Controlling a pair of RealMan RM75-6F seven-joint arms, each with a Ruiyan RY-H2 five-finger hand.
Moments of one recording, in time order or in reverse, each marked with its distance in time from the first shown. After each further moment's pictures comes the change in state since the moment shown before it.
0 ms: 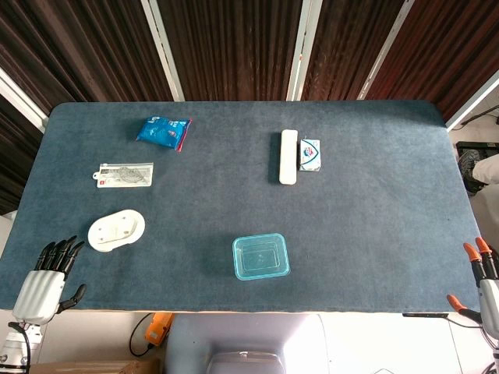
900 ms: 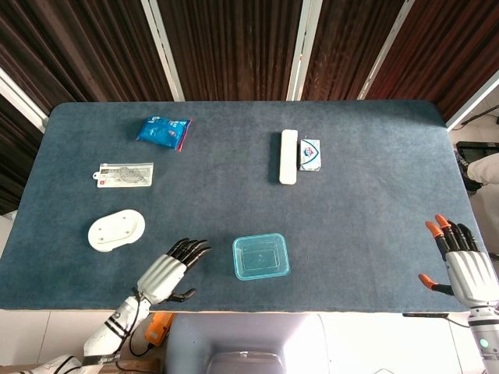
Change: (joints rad) left arm -0.348 -0.273 -0.102 -0.138 -0.020 -0.461 0.072; right arm 0.141 0.050 0.055 -0.056 -0.019 -0.190 0.035
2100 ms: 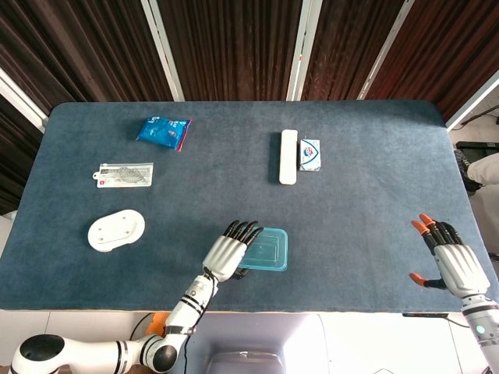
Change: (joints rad) left arm -0.259 -0.455 -0.187 0.247 -0.435 -0.014 0.443; right arm 0.084 0.022 -0.027 0.058 -0.011 -0.137 0.164
